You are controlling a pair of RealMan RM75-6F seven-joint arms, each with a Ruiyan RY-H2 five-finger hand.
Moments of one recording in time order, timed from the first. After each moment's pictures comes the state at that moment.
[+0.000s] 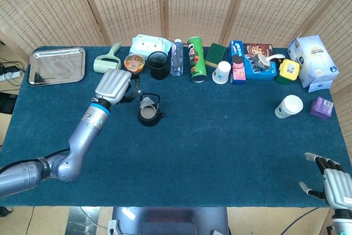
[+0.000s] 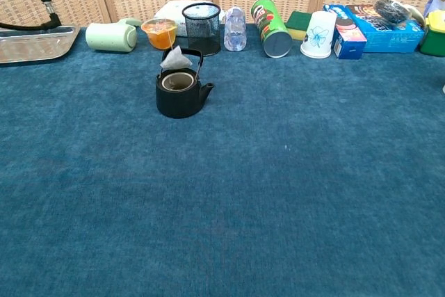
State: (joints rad) left arm -1.00 -1.30 -0.33 -1.65 0.73 0.95 0.45; right arm -0.02 -1.17 0.02 -1.53 -1.46 1.45 0.11
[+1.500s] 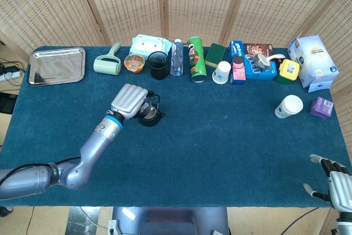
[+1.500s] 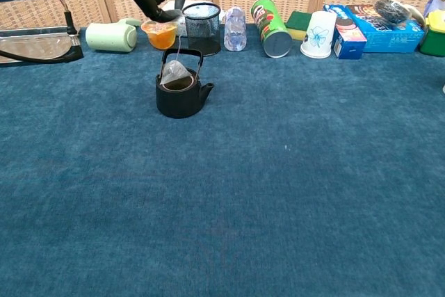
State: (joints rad) left arm -1.05 -1.35 -0.25 -1.70 0.74 0.94 0.48; right arm -0.04 -1.17 0.02 -1.50 -1.46 1.47 0.15
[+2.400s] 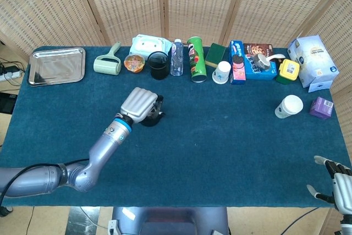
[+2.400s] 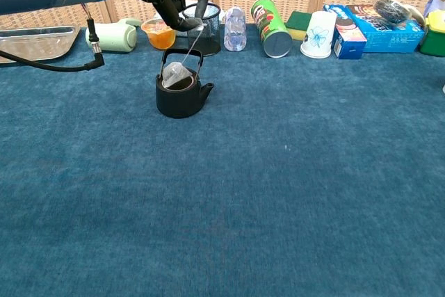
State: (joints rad) left arm -1.10 -1.40 -0.24 -1.70 0.72 0.95 0.51; right arm -0.05 -1.17 0.02 -1.48 -1.46 1.48 0.18
